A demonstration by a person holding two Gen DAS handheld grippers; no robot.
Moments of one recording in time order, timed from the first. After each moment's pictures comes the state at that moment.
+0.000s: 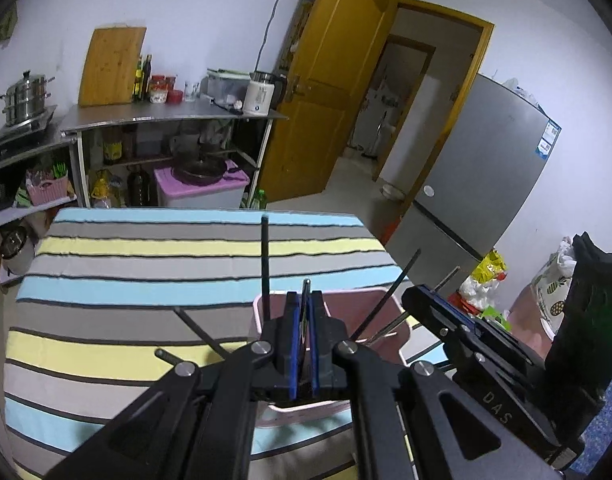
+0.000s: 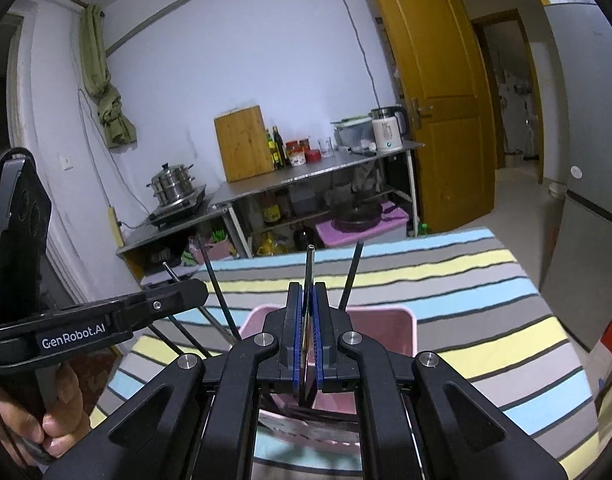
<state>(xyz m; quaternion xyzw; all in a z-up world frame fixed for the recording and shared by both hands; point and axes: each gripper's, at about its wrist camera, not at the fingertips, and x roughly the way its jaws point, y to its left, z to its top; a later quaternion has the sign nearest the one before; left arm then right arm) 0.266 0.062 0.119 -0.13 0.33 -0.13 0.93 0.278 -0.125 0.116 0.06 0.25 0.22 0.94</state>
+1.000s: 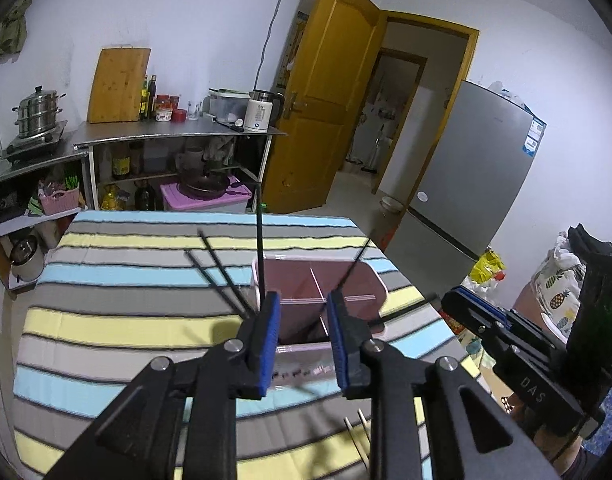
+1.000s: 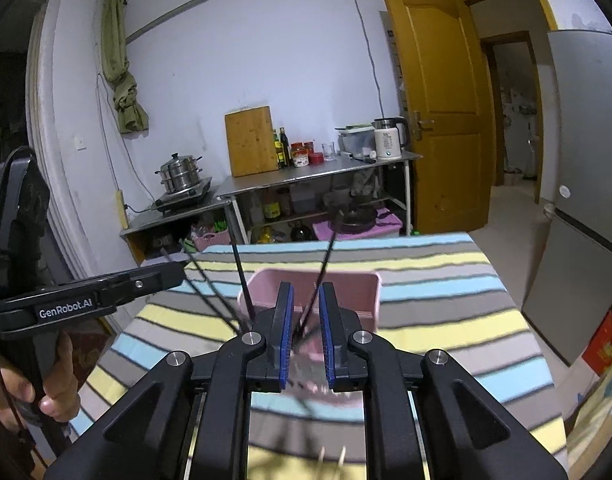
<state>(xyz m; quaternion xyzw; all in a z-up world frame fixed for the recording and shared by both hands) 0.192 0.061 0.124 -0.12 0.29 -0.12 0.94 0.204 -0.157 0.131 0.03 0.24 0.22 0.94</state>
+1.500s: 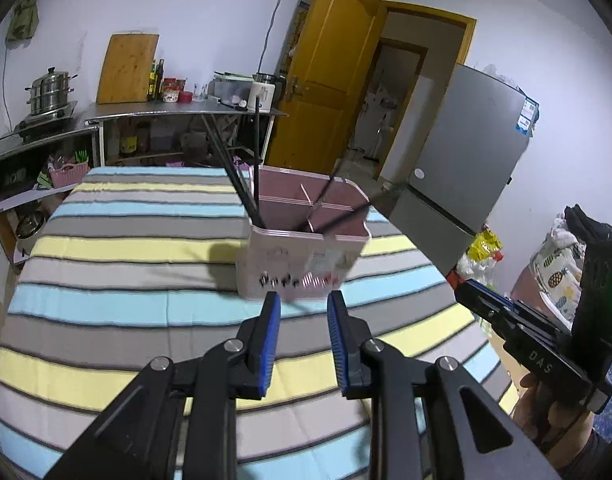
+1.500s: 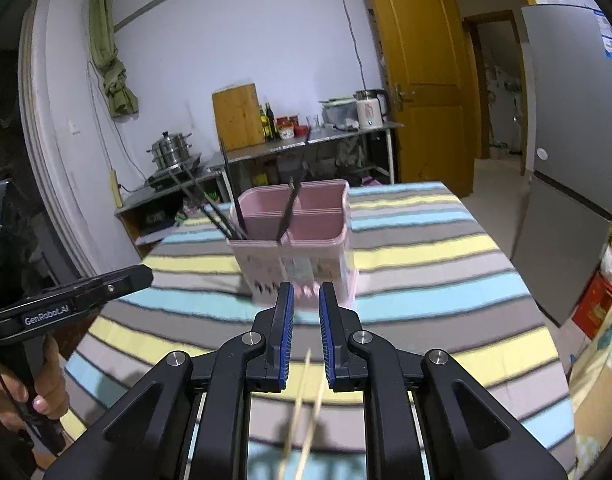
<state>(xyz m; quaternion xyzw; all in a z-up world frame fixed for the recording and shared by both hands) 0.114 0.045 0.073 -0.12 0.31 -0.11 0.94 0.134 -0.192 0.081 0.03 0.28 0.20 0.94</state>
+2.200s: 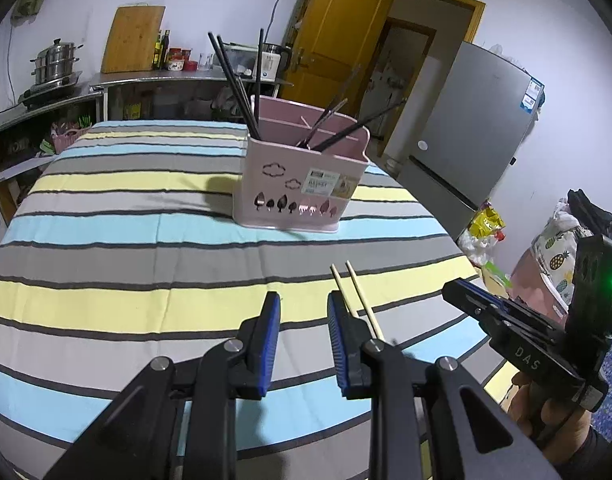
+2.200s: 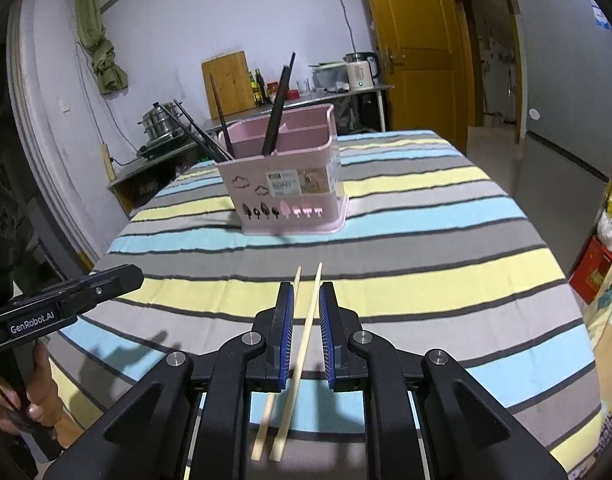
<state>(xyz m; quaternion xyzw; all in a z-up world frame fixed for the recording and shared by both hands) 0.082 0.025 0.023 -0.12 0.35 -0.11 0.92 0.106 -0.206 0.023 0.03 0.34 0.19 0.92</state>
